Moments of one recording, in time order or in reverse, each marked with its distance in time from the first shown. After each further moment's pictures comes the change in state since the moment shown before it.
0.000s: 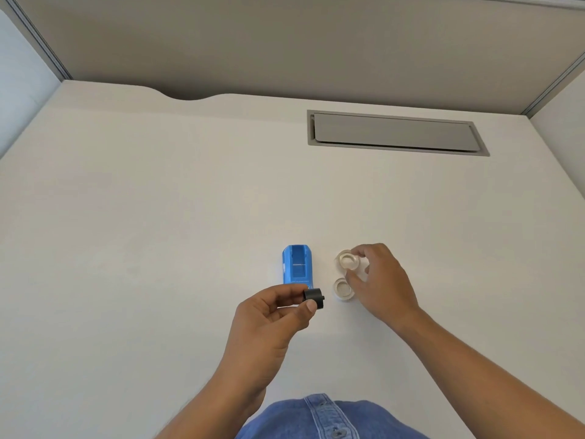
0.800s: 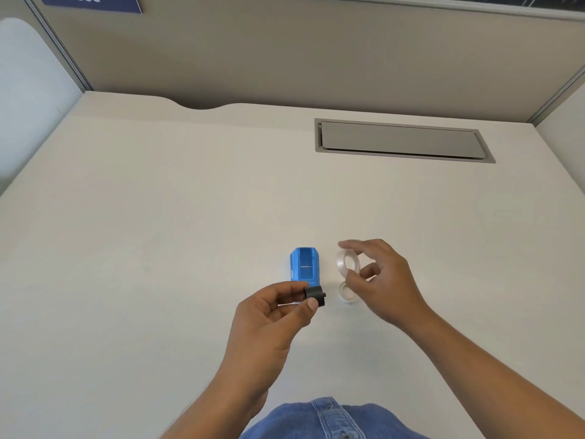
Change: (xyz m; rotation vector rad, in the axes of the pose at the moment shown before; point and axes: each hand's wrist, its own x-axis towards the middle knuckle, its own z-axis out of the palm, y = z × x) left_hand -0.014 0.010 -0.004 0.015 0.018 0.077; right_hand -0.018 -0.043 -0.032 0.388 -0.075 -0.094
